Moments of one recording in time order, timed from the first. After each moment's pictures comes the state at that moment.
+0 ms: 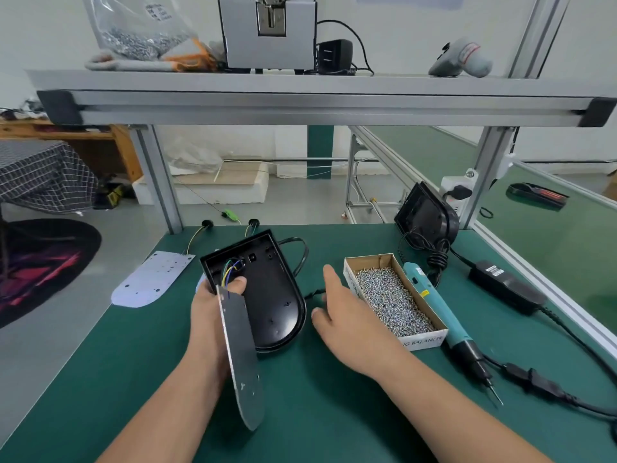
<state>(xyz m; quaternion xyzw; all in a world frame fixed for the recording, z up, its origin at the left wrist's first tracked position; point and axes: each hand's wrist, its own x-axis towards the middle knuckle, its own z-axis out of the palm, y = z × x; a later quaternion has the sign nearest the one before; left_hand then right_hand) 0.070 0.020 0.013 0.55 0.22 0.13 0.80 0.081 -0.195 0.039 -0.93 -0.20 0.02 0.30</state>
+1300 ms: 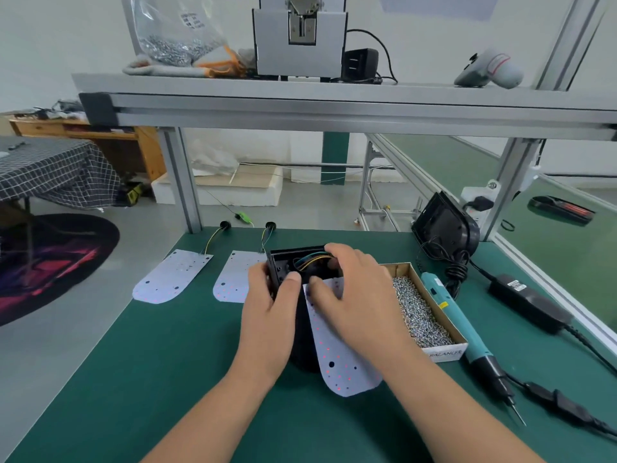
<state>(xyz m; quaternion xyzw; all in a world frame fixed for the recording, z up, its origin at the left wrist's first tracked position) 0.052 -0.033 0.037 0.68 0.07 0.23 0.69 0.093 -0.175 0.065 -0.91 -0.20 -0.19 0.31</state>
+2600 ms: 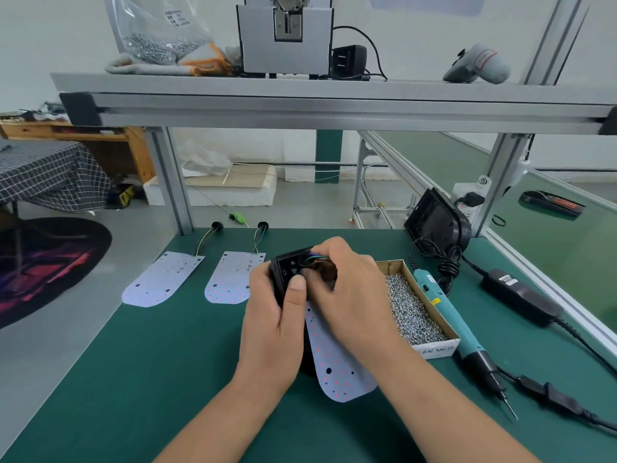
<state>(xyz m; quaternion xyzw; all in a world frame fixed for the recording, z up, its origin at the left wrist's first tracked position) 0.044 -0.043 0.032 0.74 -0.01 0.30 0.60 0.087 -0.168 0.073 -0.84 -0.22 -0.26 0.42</state>
